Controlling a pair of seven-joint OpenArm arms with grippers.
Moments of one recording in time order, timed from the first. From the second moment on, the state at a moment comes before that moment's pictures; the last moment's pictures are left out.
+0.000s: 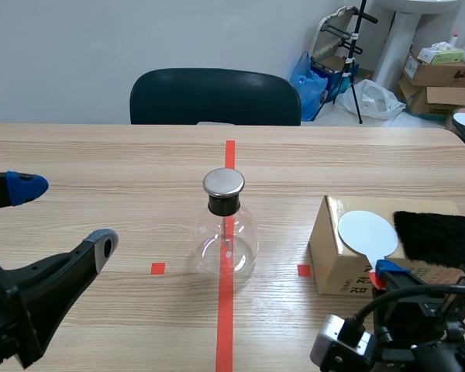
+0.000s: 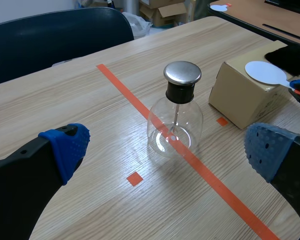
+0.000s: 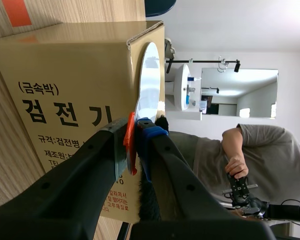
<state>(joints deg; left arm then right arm) 47.7 -32.6 -8.5 119.5 -21.4 -26.4 -9.7 -36.8 15.6 -10.4 87.4 -75.3 -31.2 -1.2</state>
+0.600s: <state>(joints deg) 47.7 -32.6 -8.5 119.5 -21.4 -26.4 -9.7 -36.8 15.6 -10.4 87.4 -75.3 -31.2 -1.2</state>
